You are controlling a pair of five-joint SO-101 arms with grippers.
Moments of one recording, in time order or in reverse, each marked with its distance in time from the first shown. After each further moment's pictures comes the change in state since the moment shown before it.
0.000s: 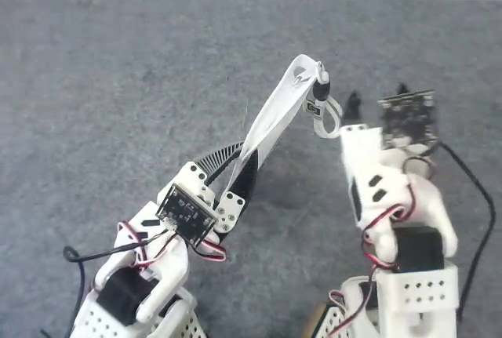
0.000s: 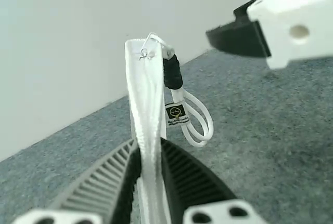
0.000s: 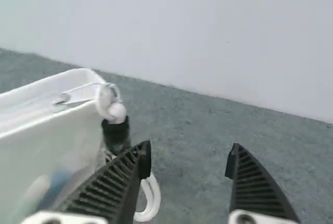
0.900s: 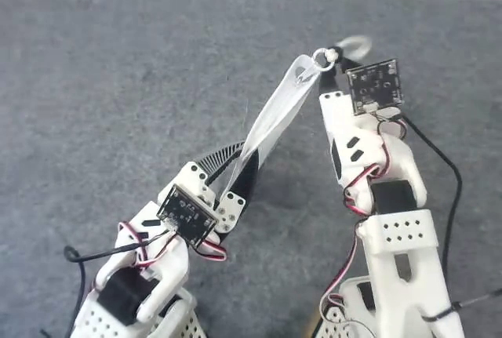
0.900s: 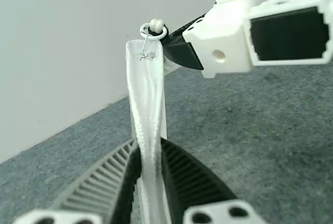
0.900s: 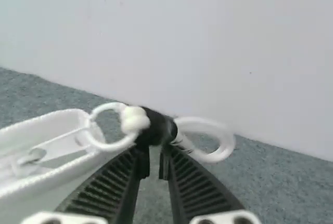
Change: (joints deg) left arm 0.0 0.0 0.5 -0.4 -0.1; right arm 0.1 19.5 2.5 -29.0 1.1
